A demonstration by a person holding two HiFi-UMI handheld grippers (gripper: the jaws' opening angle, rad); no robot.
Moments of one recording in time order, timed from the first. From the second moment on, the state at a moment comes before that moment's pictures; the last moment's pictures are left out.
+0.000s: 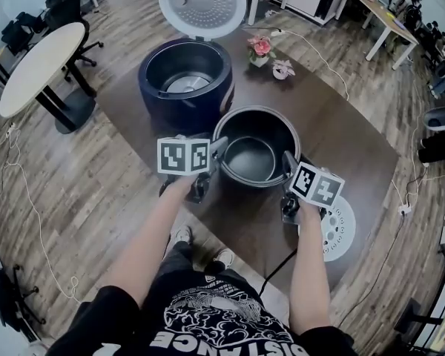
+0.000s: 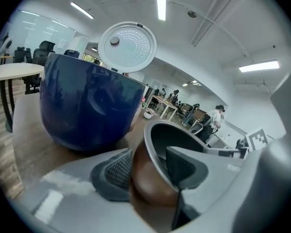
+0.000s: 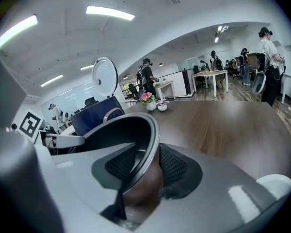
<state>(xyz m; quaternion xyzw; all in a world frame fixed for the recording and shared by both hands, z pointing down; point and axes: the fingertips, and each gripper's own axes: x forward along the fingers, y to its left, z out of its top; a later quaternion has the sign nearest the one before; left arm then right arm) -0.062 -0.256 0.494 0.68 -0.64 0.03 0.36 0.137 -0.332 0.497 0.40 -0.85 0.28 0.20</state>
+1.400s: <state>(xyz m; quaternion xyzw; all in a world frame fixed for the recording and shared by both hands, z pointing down) -0.066 -0.265 0.374 0.71 -0.64 -0.05 0.29 0.122 -0.347 0.369 0.39 -0.89 0.21 0.08</state>
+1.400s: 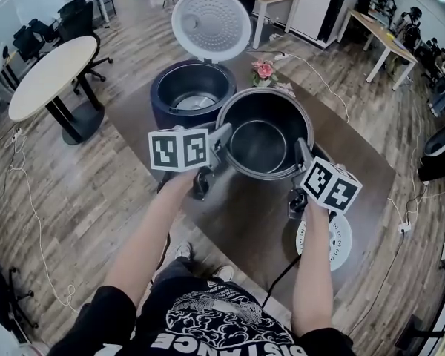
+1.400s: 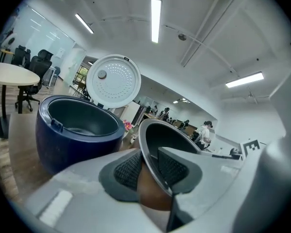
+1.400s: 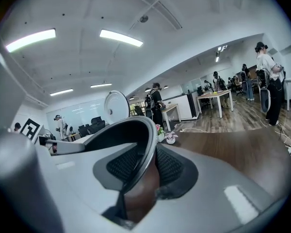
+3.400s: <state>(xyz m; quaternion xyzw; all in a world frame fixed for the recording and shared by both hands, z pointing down) -0.292 -0.264 0.280 0.68 -0.70 -0.09 0.21 -0.119 -0.372 0.282 0.31 -0.93 0.17 0.03</state>
